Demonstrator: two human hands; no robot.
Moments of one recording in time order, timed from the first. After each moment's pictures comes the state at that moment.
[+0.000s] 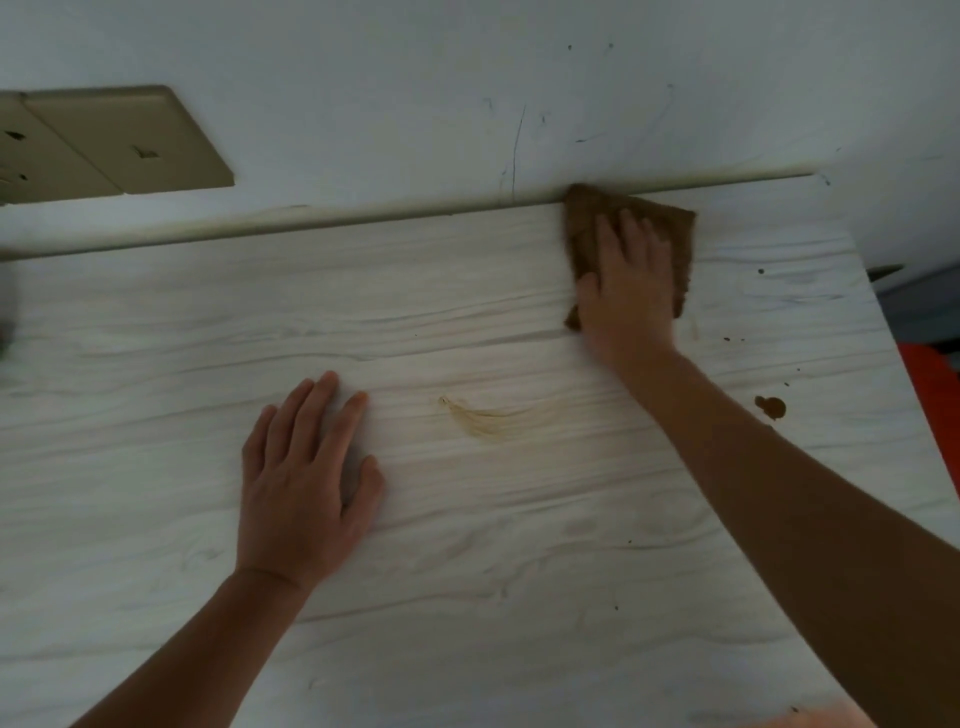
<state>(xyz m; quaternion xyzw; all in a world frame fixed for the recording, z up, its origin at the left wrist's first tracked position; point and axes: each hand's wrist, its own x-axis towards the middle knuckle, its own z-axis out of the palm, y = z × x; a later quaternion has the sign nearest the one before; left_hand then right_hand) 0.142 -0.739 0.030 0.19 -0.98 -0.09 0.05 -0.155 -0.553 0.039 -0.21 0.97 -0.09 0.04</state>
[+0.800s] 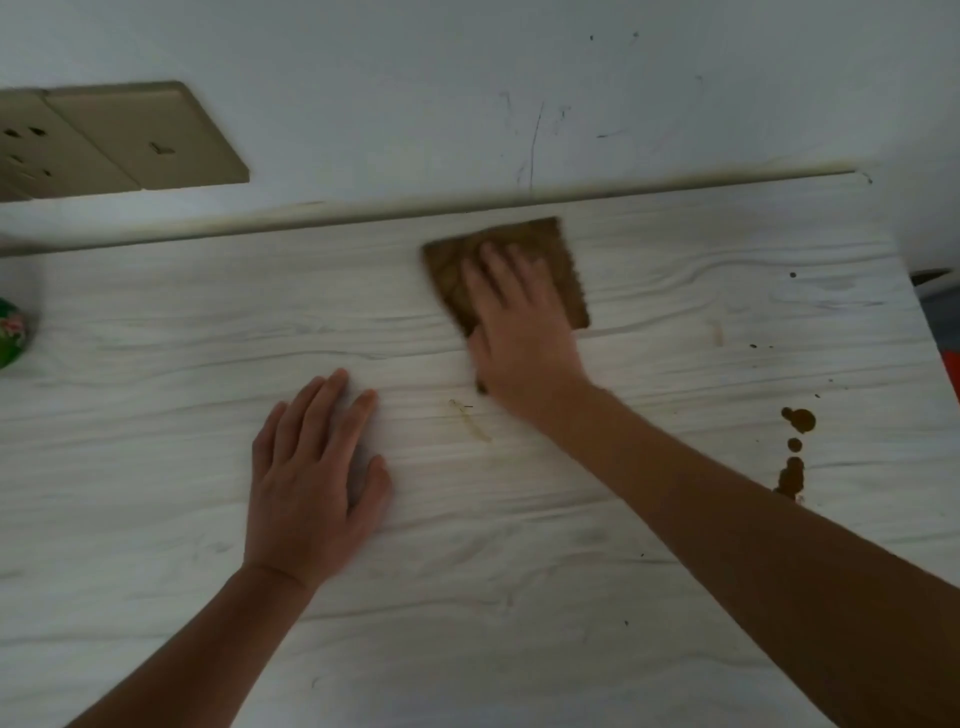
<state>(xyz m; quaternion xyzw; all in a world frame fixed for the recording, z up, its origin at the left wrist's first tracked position) 0.142 -0.740 0.030 0.20 -0.98 -0.09 0.05 -0.085 -0.618 0.033 -0.41 0.90 -0.12 0.06</state>
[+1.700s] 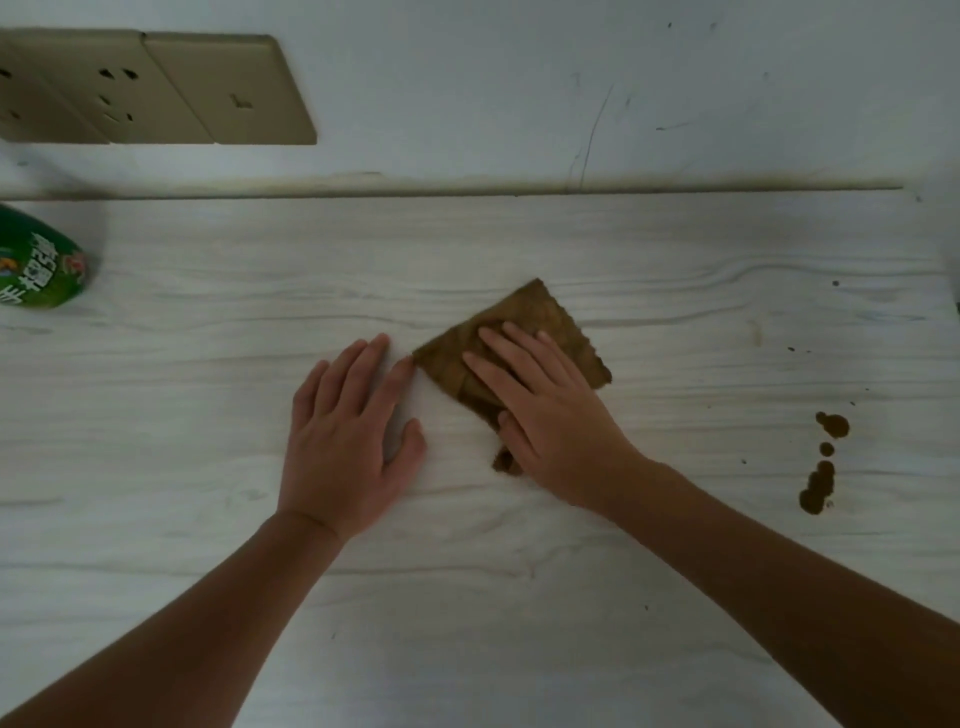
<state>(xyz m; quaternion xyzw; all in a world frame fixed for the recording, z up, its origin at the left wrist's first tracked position) 0.144 -0.741 0.025 0.20 -0.98 -0.09 0.05 -0.021 -0.564 0.033 -0.55 0.82 -0.13 0.11</state>
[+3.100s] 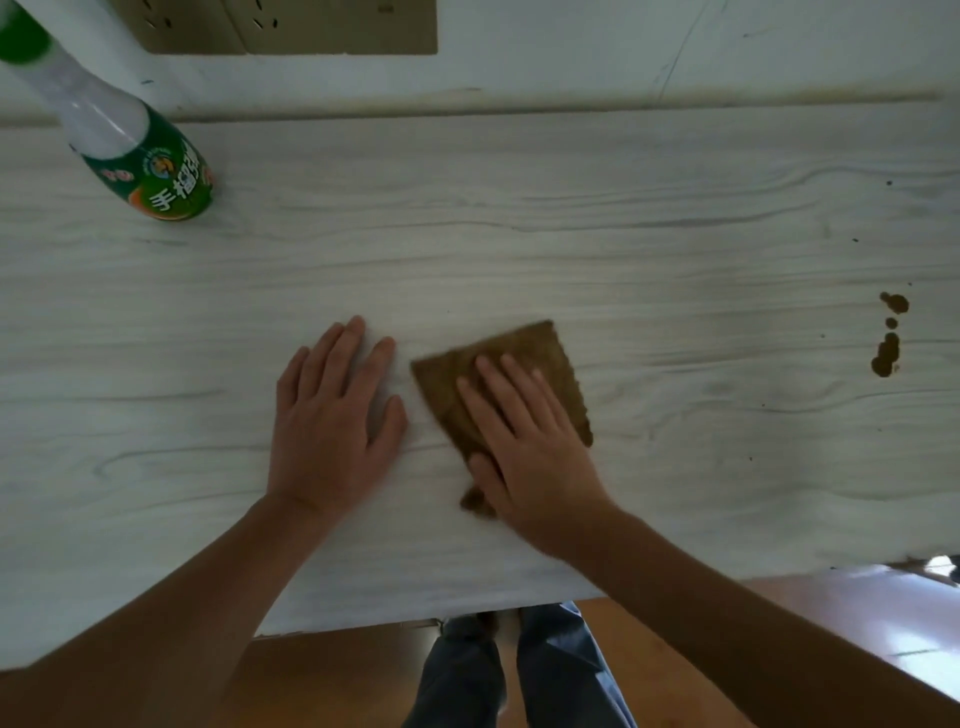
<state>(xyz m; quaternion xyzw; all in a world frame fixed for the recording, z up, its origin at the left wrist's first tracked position) 0.288 -0.802 0.028 0.20 -0.97 -0.08 0.06 0.182 -0.596 0.037 -0.49 0.86 -0.08 0.12</state>
